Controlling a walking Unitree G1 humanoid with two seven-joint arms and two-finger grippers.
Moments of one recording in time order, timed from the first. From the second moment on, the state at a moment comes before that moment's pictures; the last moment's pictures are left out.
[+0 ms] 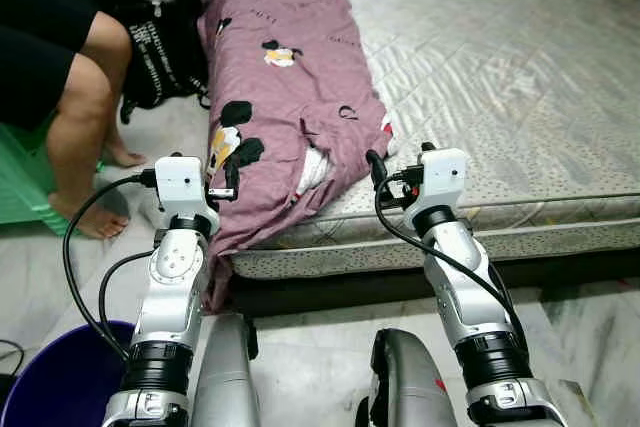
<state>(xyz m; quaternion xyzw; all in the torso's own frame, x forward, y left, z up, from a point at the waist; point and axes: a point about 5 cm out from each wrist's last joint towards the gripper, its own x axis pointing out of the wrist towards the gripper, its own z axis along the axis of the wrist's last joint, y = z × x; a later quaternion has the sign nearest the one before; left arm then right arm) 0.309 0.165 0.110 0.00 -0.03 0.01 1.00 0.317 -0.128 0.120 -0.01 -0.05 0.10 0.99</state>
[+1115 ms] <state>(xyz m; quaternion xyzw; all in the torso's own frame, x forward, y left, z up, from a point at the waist) 0.312 0.147 0.111 -0.02 -0.03 -0.02 1.00 0.317 -0.136 0.119 -0.02 -0.05 0.10 0.99</state>
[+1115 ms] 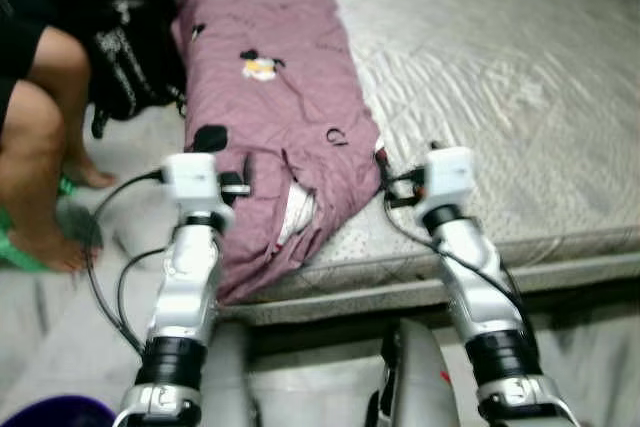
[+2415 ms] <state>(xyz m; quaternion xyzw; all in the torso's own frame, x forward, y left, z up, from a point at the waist) 0.310 0.163 0.113 -0.02 -0.02 0.02 1.00 0.331 -0.103 0.112 -0.04 -0.02 0.17 0.98</state>
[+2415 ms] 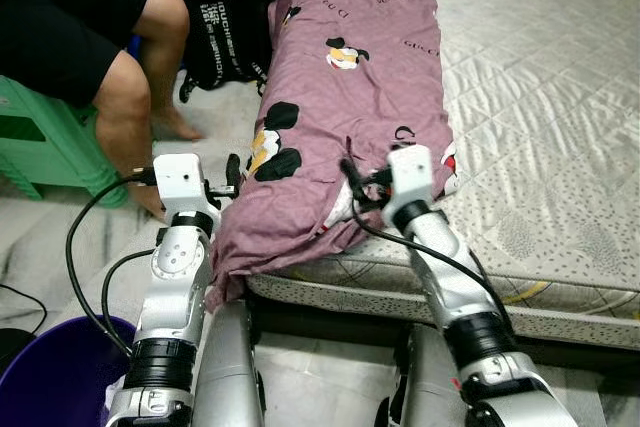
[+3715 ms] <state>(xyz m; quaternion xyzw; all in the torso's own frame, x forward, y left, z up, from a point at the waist) 0.270 0.164 0.105 -0.01 0.04 0.02 1.00 0.365 -0.095 0.087 -0.10 0.13 0.03 0.99</state>
